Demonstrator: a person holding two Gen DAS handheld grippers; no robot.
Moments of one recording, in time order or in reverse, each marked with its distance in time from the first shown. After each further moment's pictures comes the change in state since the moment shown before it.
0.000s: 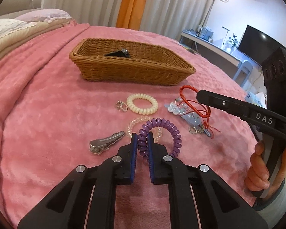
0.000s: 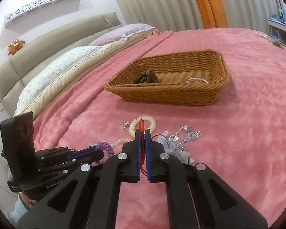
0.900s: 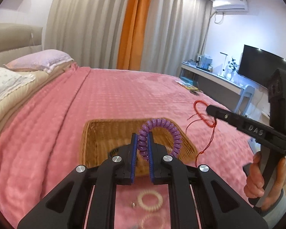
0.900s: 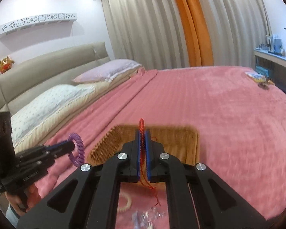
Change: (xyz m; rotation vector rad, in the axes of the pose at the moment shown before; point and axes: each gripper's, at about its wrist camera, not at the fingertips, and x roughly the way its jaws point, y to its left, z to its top) left arm -0.025 -0.009 0.154 0.068 -0.245 0.047; right arm -0.021 -0.010 0.149 -0.047 -0.248 -0.151
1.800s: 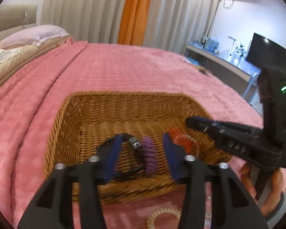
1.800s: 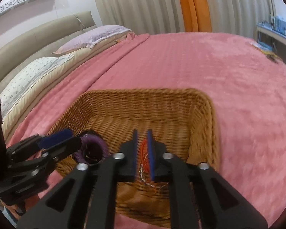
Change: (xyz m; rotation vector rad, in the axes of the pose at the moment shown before) left arm 0.108 0.022 -0.029 -0.025 0.148 -0.007; right arm 0.130 -0.043 -0.062 0.040 0.280 -0.032
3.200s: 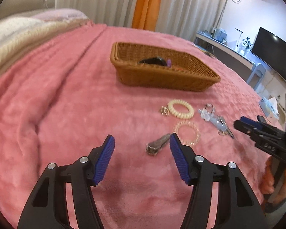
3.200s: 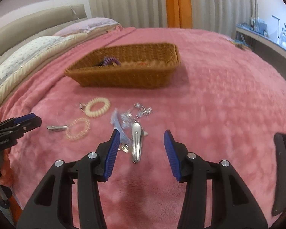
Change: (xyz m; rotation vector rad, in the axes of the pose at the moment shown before) left arm -0.124 0.032 -0.134 -0.060 0.119 0.057; right arm -0.120 0.038 -0.166 -0.007 0.031 -0.179
